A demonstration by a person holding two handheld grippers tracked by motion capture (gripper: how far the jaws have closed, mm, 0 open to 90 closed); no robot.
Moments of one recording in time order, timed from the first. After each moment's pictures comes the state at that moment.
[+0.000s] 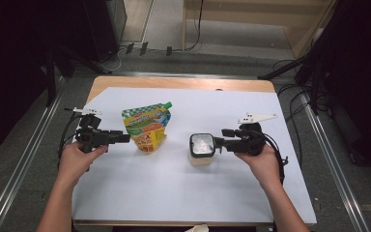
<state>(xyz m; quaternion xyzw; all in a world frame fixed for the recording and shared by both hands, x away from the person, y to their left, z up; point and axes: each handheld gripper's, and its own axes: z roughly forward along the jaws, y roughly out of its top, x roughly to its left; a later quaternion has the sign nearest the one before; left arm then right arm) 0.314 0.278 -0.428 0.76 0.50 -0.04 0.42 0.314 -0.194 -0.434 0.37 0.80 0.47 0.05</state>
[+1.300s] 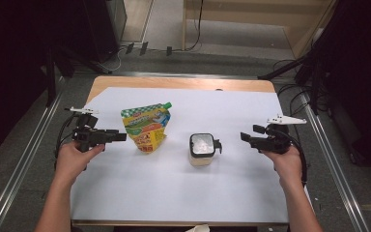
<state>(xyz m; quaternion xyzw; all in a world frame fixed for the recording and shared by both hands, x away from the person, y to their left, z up) 0.317 0.290 -0.431 0.75 0.51 -0.02 0.41 0.327 -0.269 -0.461 0.45 0.76 0.46 0.13</state>
